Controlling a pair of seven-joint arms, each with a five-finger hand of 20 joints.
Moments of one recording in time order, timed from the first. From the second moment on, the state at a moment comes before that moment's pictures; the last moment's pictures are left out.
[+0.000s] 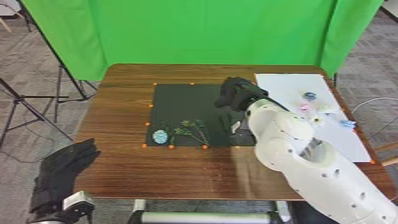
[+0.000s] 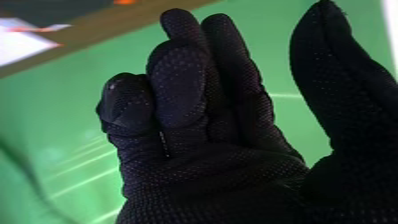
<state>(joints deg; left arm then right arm) 149.7 -41.3 -94.5 -130.1 28.0 33.0 37.2 -68.9 -55.0 49.9 -112.9 -116.9 -12.5 40.1</state>
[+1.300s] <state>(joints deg) 148.0 -42.1 -92.7 -130.0 30.1 32.8 35.0 -86.5 -41.4 71.5 -104.6 -121.3 -11.0 51.7</state>
